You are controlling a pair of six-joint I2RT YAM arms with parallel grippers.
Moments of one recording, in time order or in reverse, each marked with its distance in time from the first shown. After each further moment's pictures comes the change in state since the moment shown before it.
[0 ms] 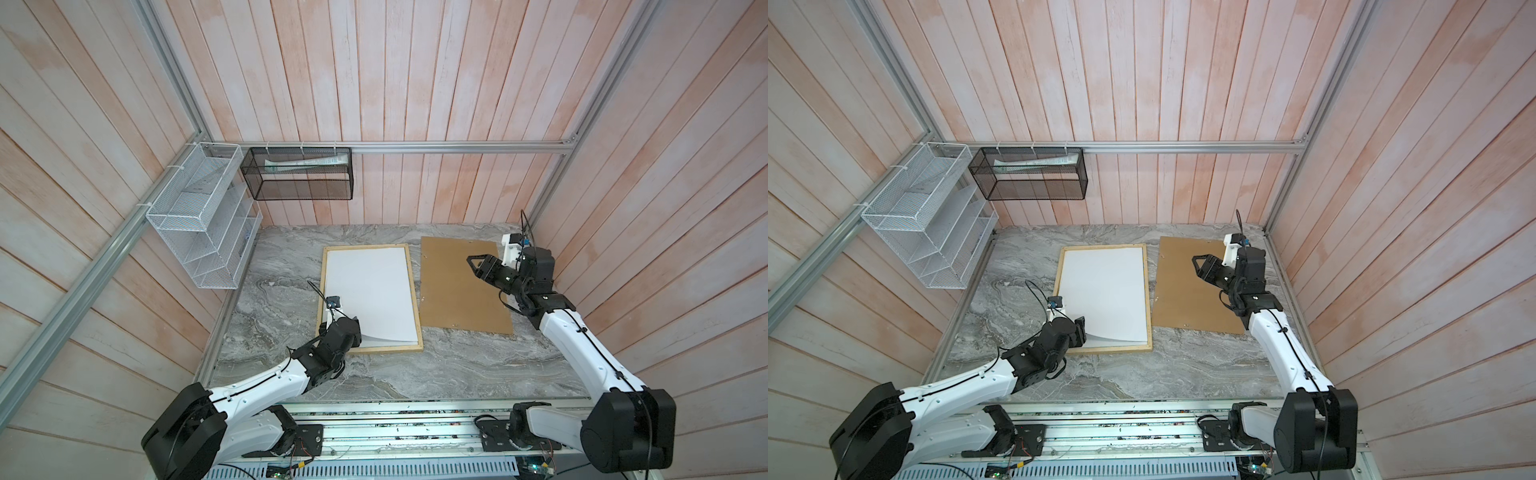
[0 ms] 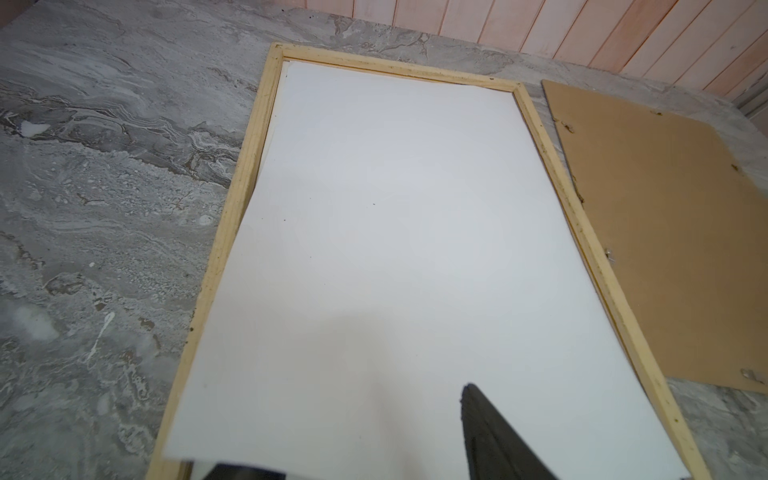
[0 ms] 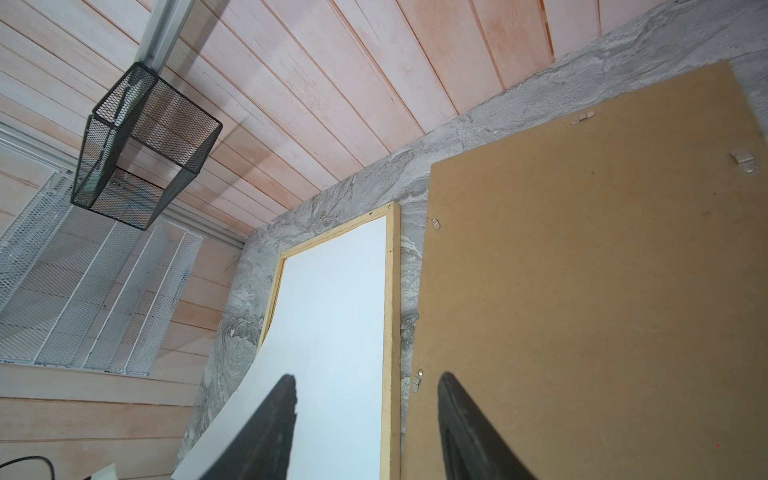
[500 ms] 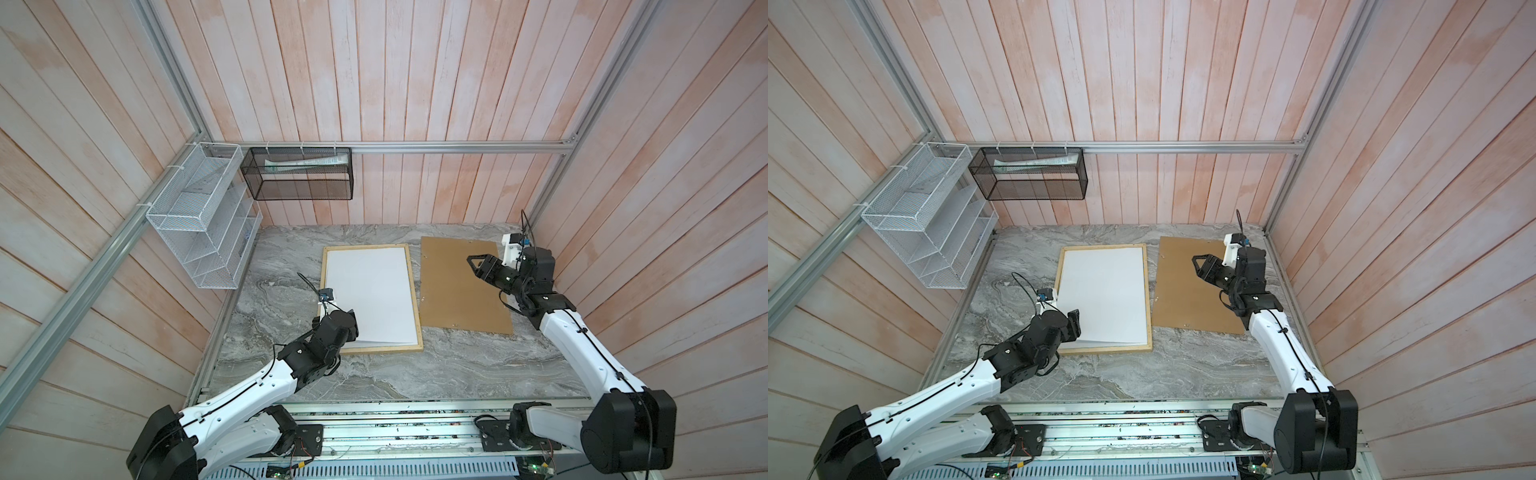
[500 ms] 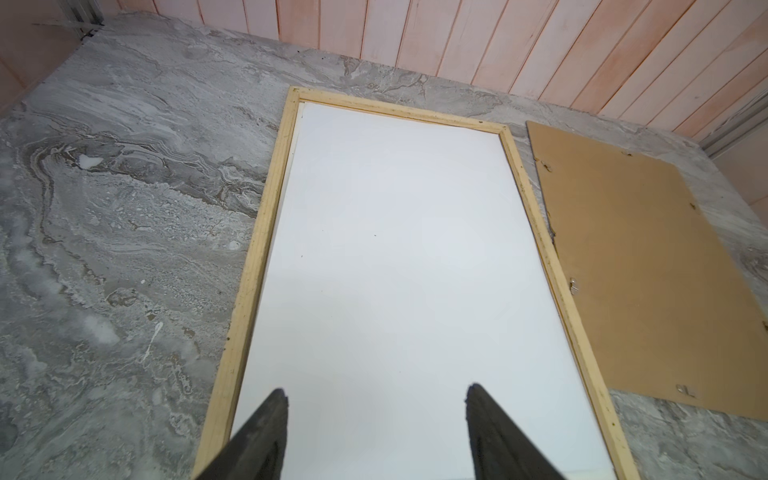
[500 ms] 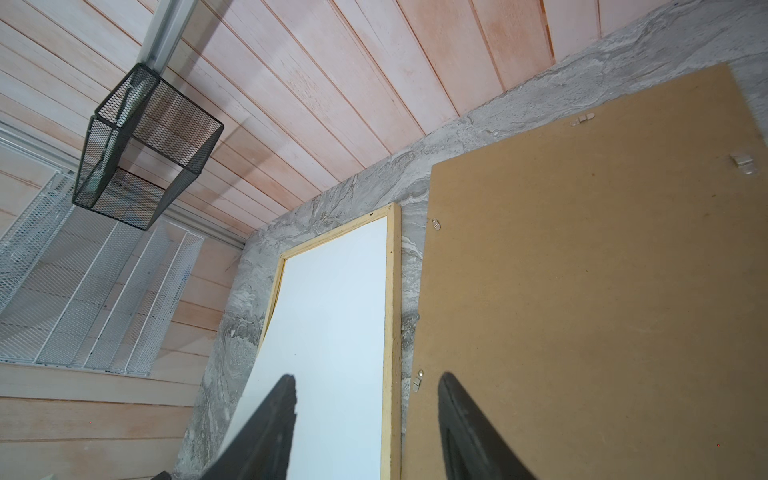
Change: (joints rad) left arm 0.003 -0.135 0.103 -0.212 -0.019 -0.012; right arm 0.000 -0.002 0.000 0.000 0.000 0.000
